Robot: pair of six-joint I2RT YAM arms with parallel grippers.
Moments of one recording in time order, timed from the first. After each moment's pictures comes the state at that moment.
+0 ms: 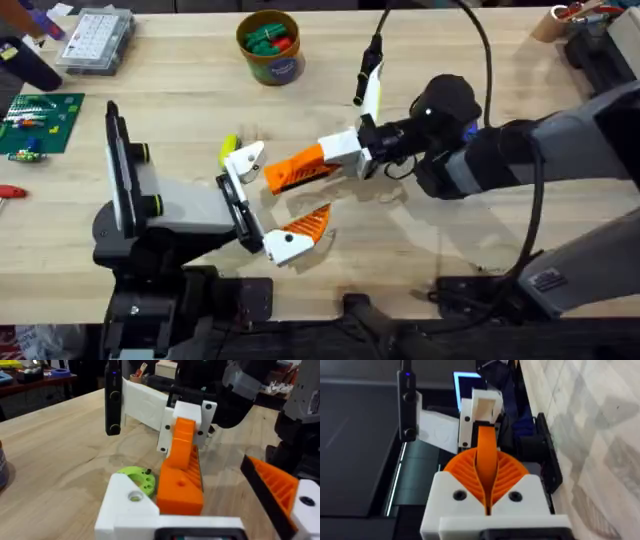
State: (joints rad) left arm 0.01 0.00 0.00 -0.10 1.11 -0.02; right arm 0.55 1.79 0.53 1.32 -1.28 1.57
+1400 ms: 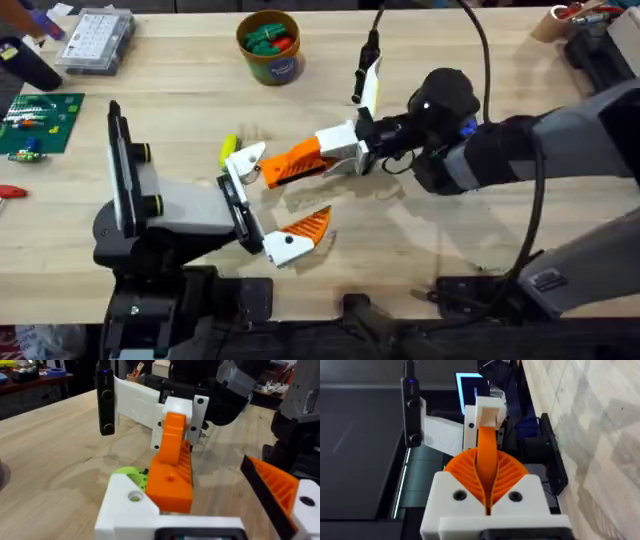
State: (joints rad) left arm 0.01 0.00 0.01 -0.11 1.12 -0.02; right arm 0.55 1.79 0.56 1.30 -1.27 1.61
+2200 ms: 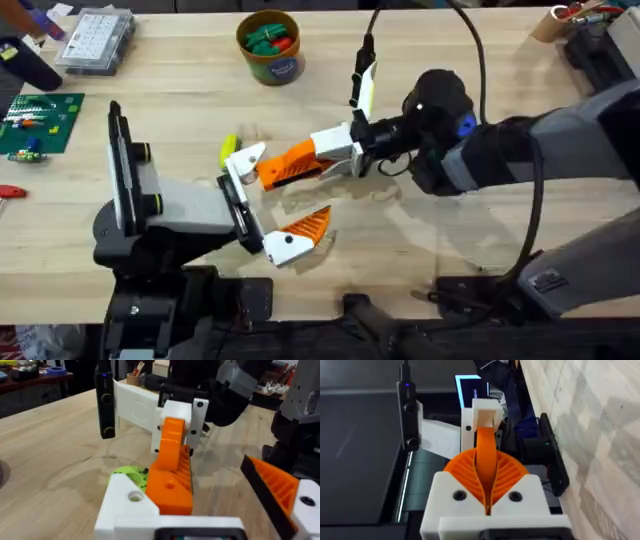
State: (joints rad) left arm 0.01 0.00 0.01 -0.11 1.13 -0.03; right arm 0.57 1.79 0.56 1.25 -1.24 1.60
